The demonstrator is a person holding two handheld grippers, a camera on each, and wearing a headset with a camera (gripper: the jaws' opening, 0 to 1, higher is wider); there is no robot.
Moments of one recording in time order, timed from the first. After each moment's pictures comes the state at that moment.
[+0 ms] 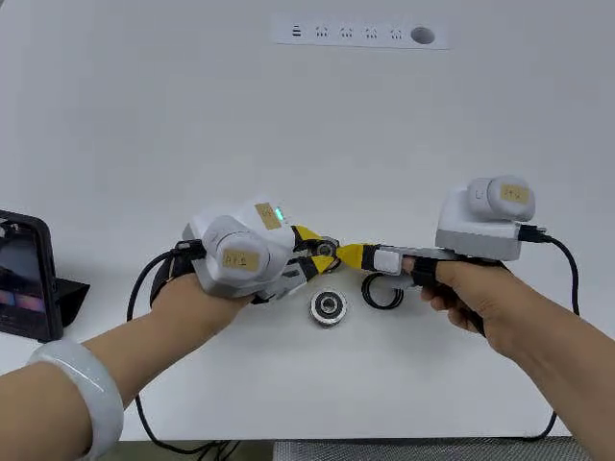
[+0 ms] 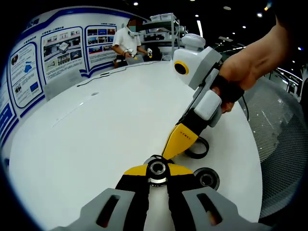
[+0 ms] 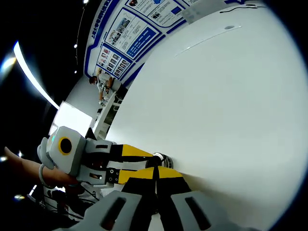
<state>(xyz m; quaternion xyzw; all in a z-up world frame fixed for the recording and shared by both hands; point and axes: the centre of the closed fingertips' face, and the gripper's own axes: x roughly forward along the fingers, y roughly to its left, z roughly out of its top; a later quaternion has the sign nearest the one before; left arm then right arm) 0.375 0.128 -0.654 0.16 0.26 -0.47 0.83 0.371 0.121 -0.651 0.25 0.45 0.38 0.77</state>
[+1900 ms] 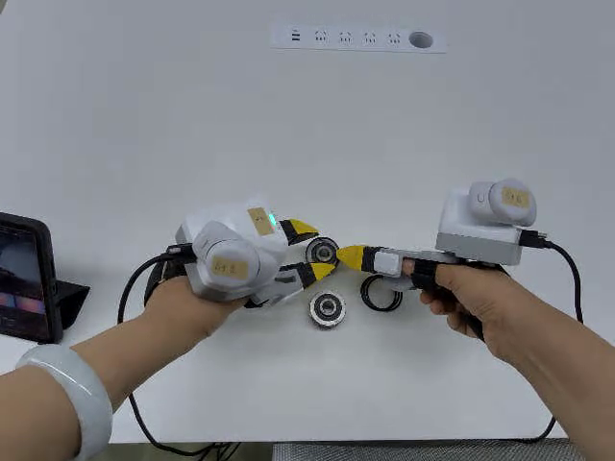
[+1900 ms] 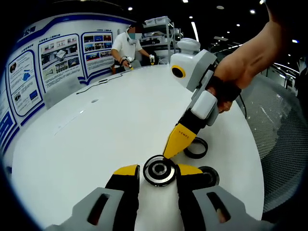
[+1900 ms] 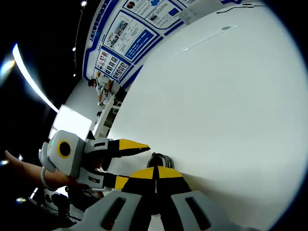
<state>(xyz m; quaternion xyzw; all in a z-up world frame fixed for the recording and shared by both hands) 0.374 0.131 -0.646 0.17 0.24 -0.48 0.83 0.372 0.119 -0.649 0.26 0.45 0.37 0.77</state>
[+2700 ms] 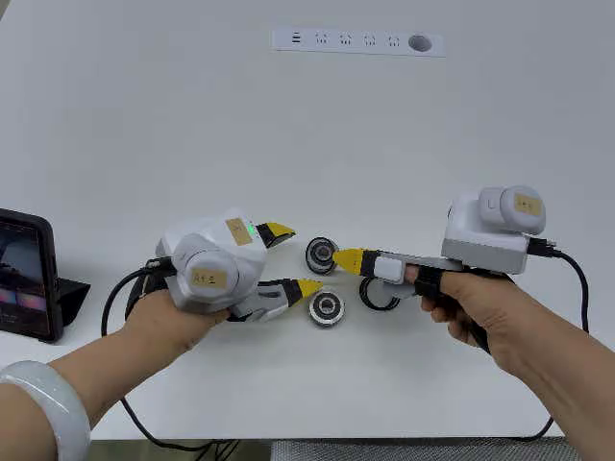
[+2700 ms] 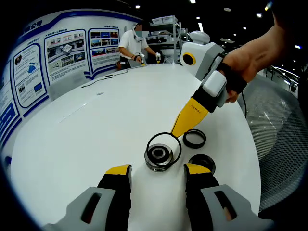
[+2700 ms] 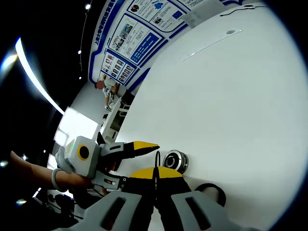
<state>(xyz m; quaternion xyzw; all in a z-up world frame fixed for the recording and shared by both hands) 0.363 0.151 -0.653 0.15 0.25 -0.46 0.84 0.356 0.121 -0.625 0.28 0.43 0.39 0.77</state>
